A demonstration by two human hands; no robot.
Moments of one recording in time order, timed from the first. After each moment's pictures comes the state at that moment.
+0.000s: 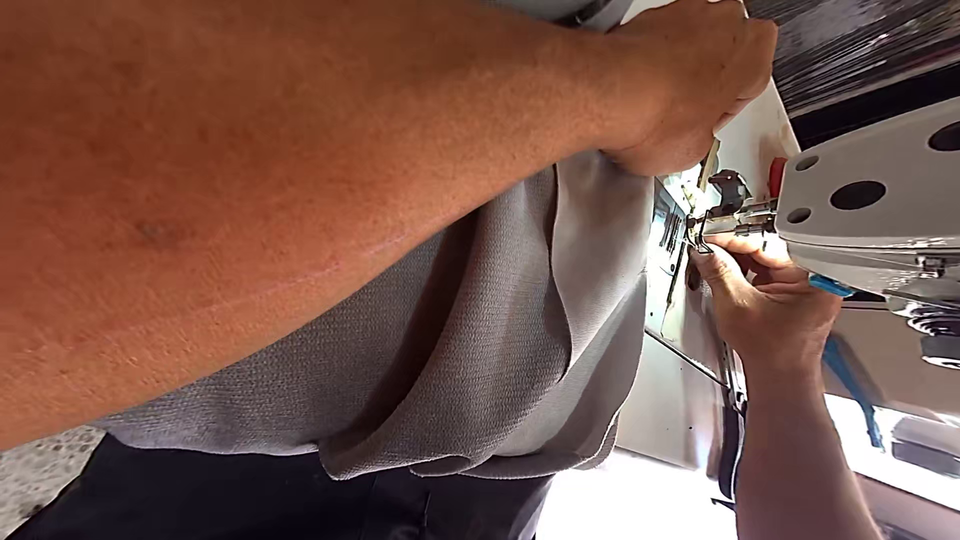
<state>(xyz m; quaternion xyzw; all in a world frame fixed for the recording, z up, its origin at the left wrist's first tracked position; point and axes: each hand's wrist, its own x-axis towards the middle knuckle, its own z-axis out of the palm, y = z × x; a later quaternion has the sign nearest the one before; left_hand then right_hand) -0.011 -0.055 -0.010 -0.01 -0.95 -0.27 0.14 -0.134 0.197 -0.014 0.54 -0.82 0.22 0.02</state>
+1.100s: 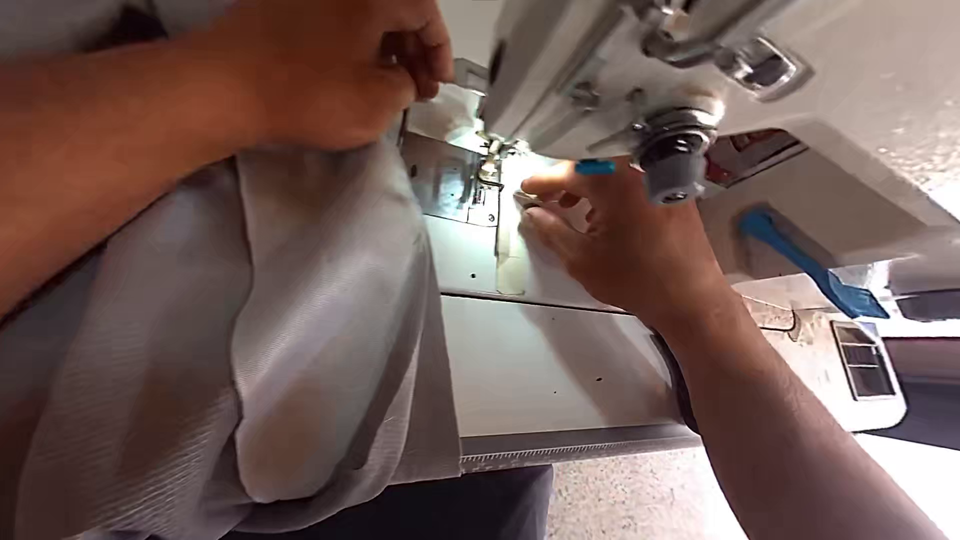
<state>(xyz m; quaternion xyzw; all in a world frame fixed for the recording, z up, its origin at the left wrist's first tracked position) -0.011 -0.045 -0.013 0.03 -0.95 -0.26 0.15 -0.130 0.214 -0.002 0.55 -0.82 0.13 0.04</state>
